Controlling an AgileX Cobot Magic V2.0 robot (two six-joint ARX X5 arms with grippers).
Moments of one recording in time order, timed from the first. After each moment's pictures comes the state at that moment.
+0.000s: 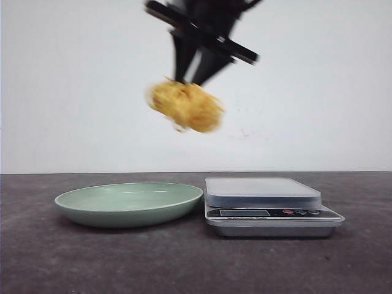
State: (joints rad) left arm -0.61 0.31 0.98 -1.04 -0.27 -0.30; right arm 0.69 1.85 1.78 -0.88 -0.17 0.29
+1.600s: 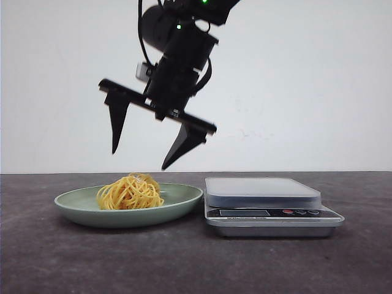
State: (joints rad) left arm -0.61 0.31 0.98 -1.07 -0.27 -0.30; right arm 0.73 2.08 1.78 -0.66 -0.14 0.54
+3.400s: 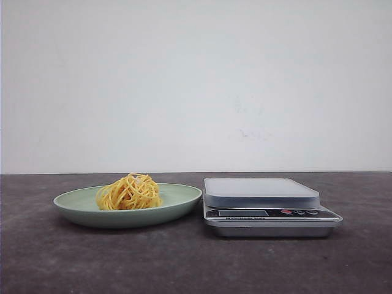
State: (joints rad) left arm -0.61 0.31 0.95 -0.93 -0.26 -0.30; right arm 0.76 0.42 1.06 -0.96 0.24 0.18
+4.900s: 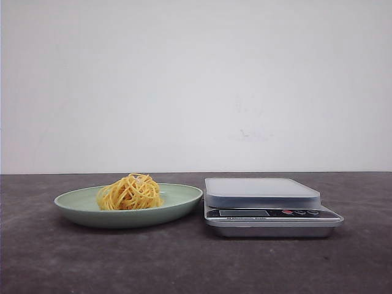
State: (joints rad) left arm -0.33 0.29 0.95 -0.91 -0.31 -0.25; right arm 0.76 0.42 1.06 -0.90 0.24 0.17
